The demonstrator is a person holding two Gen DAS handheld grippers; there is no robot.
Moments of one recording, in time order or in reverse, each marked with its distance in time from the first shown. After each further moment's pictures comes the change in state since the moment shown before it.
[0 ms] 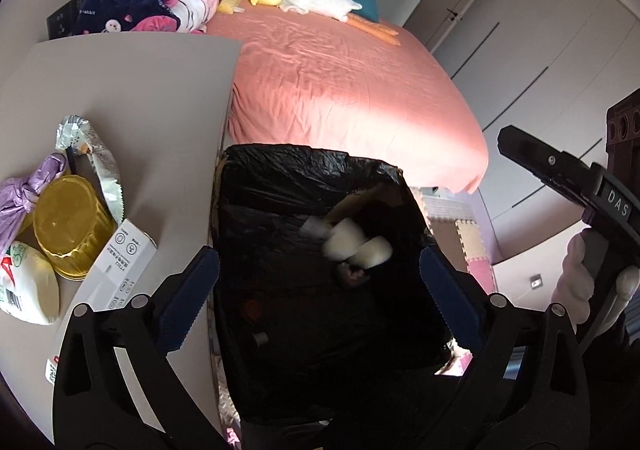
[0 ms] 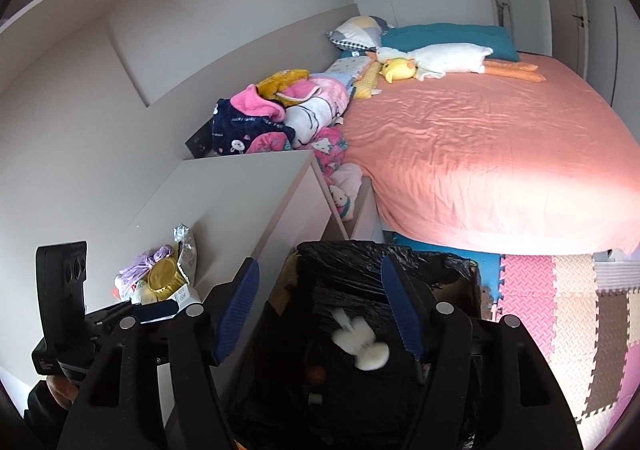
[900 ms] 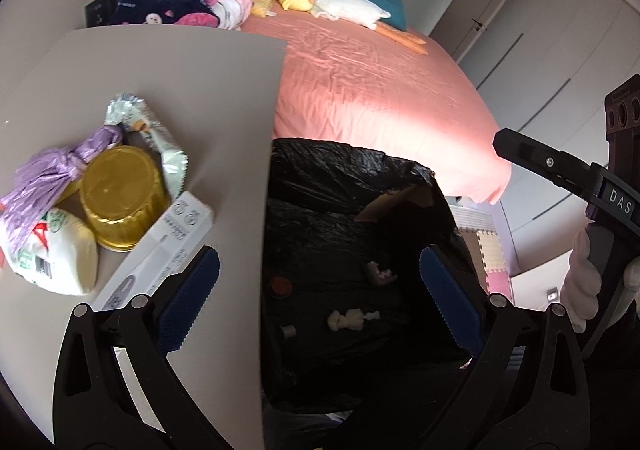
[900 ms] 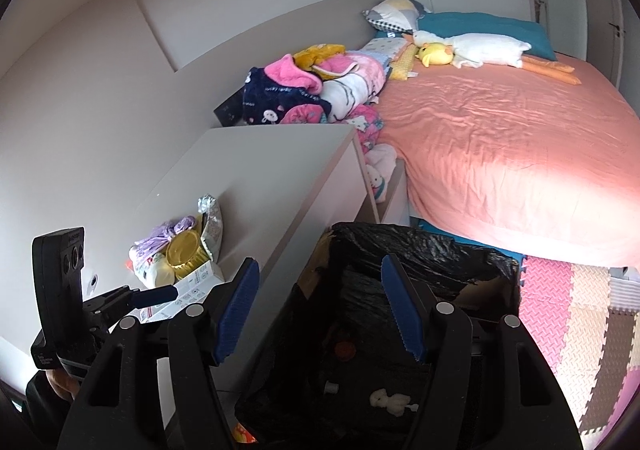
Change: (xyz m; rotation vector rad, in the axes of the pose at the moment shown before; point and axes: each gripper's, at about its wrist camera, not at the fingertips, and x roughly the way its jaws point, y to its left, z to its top) left arm -0.020 0.031 -0.021 -0.058 -0.037 0.093; right arm 0.031 0.036 -0.005 -0.094 0.092 0.088
